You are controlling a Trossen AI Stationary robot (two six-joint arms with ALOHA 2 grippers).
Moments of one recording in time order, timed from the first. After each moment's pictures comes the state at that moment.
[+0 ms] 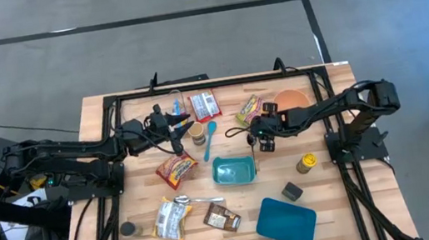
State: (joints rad) left arm 0.14 1.08 0.48 0.59 -0.26 -0.01; right arm -0.15 1.58 0.74 -0.31 0.45 -0.11
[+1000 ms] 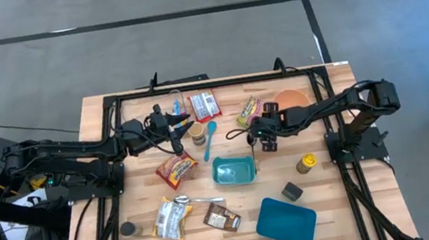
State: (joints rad) left arm 0.14 1.08 0.48 0.59 -0.26 -0.01; right arm -0.14 1.58 0.79 -0.43 0.46 -0.11
